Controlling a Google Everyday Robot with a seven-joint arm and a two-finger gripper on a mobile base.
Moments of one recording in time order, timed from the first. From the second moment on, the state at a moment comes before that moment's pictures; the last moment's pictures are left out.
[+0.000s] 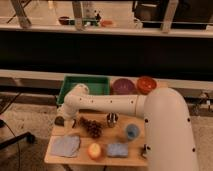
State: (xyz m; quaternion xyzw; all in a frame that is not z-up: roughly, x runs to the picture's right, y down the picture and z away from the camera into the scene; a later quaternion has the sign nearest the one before) arm -0.247 0.174 0.825 -0.25 -0.31 -0.18 0.90
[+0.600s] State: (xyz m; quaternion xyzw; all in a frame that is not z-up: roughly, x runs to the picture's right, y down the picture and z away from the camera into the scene) arm -0.237 0.176 0.841 -0.26 -0.30 -0.17 0.90
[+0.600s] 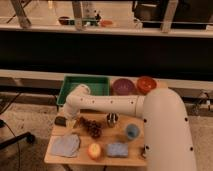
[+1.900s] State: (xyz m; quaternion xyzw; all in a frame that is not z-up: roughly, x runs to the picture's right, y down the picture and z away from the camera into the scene) arm -0.243 0.173 0.854 -0.25 -0.30 -0.17 0.91
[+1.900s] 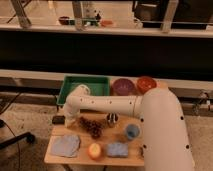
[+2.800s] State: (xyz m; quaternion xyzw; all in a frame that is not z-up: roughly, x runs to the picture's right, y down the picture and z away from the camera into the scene) arm -0.253 0.172 0.852 -0.27 -0.29 -0.19 0.90
